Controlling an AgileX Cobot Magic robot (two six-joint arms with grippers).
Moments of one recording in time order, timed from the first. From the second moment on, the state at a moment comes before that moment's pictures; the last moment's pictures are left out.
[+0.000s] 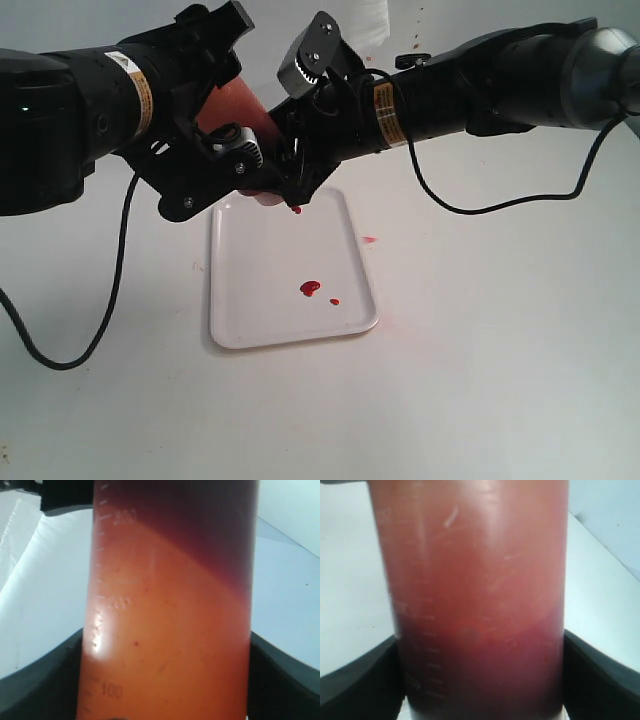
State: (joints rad) left arm -0.70 1.52 -1.05 1.44 0.54 0.83; right arm 0.43 2.00 -1.46 -1.75 -0.79 1.27
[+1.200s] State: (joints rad) left arm -0.70 1.53 -1.05 1.40 0.55 0.71; right arm 0.43 2.00 -1.46 -1.73 -0.82 1.26
